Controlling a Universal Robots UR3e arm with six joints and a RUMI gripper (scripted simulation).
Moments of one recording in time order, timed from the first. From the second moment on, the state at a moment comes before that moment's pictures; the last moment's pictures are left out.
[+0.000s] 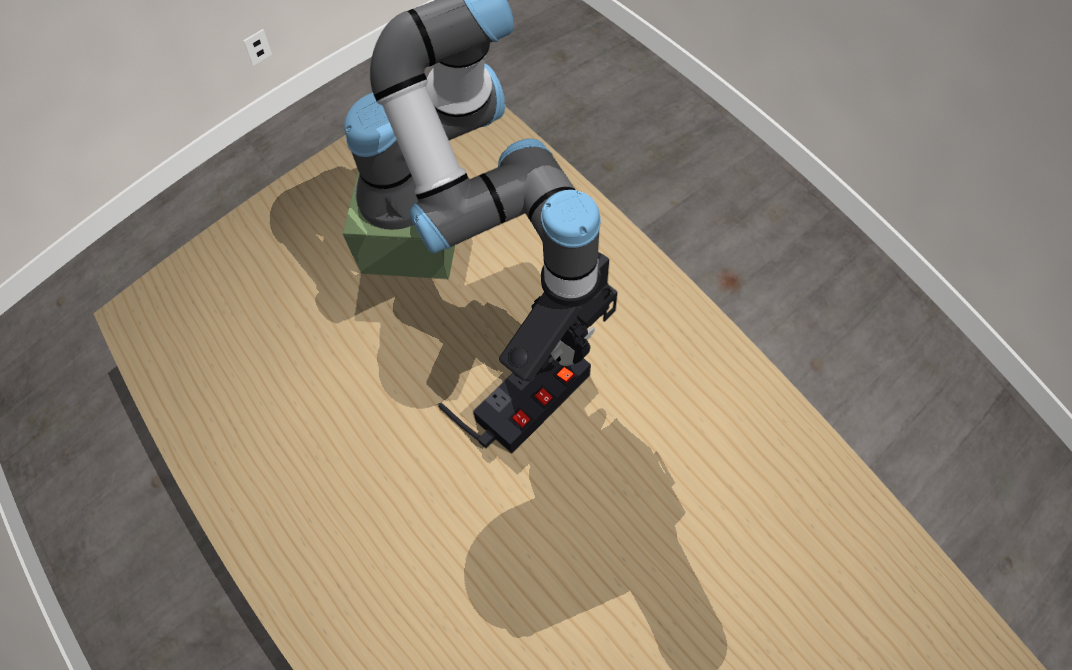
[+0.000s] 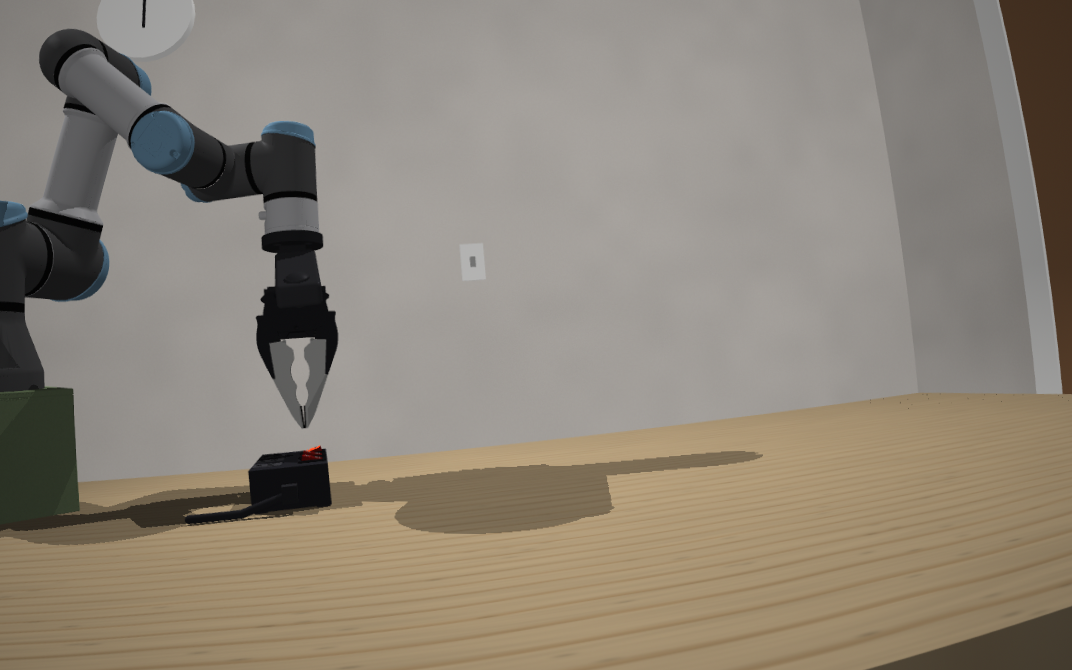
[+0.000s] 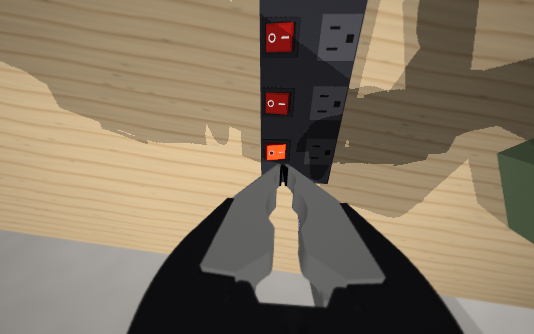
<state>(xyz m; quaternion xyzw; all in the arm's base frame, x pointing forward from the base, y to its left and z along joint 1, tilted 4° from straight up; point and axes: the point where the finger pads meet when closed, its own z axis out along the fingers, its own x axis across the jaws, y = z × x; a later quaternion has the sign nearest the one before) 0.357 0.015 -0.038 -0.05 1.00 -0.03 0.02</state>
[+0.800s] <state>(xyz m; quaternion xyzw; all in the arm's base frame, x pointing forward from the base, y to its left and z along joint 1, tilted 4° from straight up) 0.356 0.016 -0.025 -0.05 1.00 -0.03 0.02</state>
